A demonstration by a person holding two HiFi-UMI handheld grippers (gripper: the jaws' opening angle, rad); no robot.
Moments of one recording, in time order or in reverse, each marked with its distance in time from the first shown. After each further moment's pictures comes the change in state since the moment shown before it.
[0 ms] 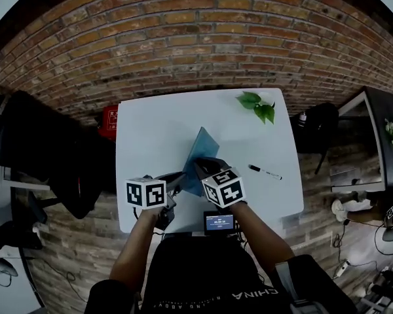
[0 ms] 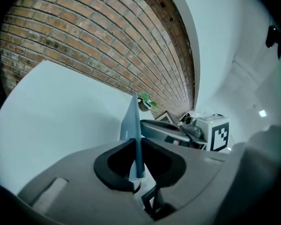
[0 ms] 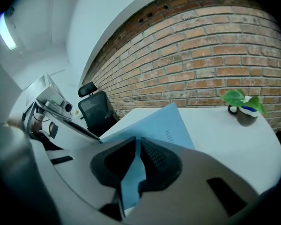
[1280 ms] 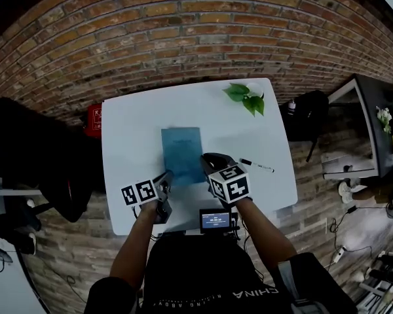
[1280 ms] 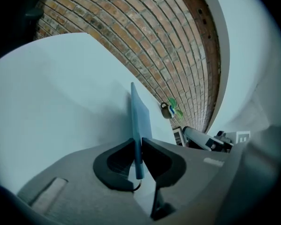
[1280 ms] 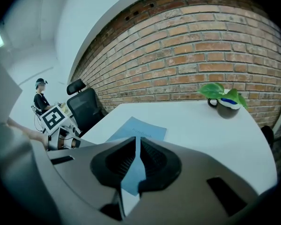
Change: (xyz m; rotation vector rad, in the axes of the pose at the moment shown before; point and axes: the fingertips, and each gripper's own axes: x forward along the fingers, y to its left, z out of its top) left arm 0.040 0.090 -0.041 -0.318 -0.096 0.085; right arm -0.022 -0.057 -0.025 0.053 0.049 -0.114
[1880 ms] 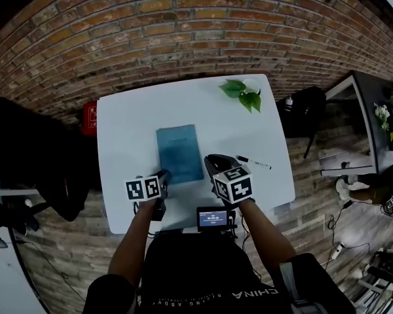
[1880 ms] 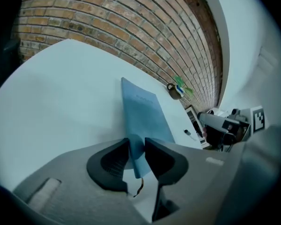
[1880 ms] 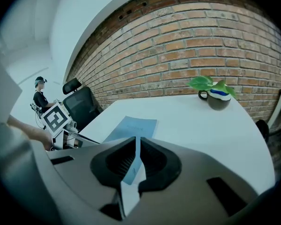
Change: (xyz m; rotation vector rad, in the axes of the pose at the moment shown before) left arm 0.014 0.024 -0.016 0.237 0.145 0.171; right arm -0.012 -0.020 -0.024 0.037 0.028 -0.036
